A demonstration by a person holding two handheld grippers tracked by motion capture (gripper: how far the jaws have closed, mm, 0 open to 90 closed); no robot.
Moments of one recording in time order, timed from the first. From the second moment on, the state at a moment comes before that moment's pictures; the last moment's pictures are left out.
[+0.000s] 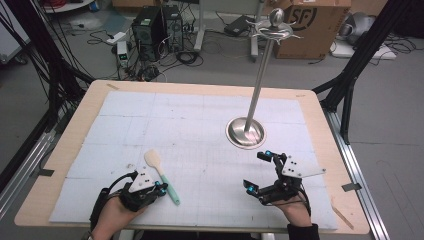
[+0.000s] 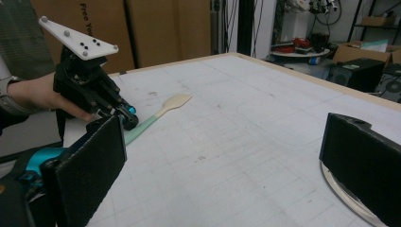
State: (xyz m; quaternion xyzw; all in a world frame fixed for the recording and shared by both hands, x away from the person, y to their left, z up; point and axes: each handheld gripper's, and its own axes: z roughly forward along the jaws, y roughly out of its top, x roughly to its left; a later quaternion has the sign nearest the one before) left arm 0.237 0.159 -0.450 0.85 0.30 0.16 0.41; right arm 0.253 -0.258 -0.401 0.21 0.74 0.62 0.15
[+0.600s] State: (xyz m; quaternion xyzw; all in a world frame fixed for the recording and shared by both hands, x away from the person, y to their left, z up) left arm 0.296 0.159 -0.439 0.80 0.39 0.20 0.42; right arm 0.244 -0.272 -0.402 0.23 0.73 0.62 0.16
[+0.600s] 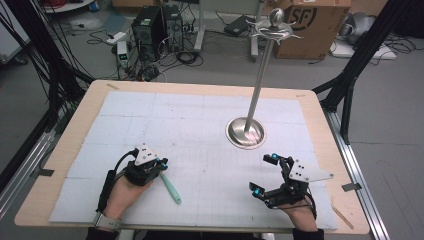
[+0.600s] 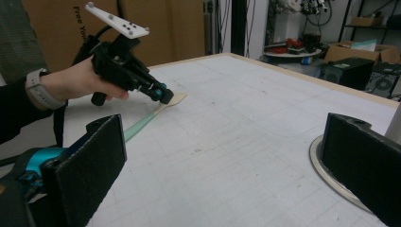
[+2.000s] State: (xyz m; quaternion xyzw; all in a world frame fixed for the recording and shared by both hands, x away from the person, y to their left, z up) left arm 0.240 0.190 -0.440 0.82 0.41 0.21 0.34; right arm 0.245 -0.266 -0.398 0.21 0.73 0.63 0.16
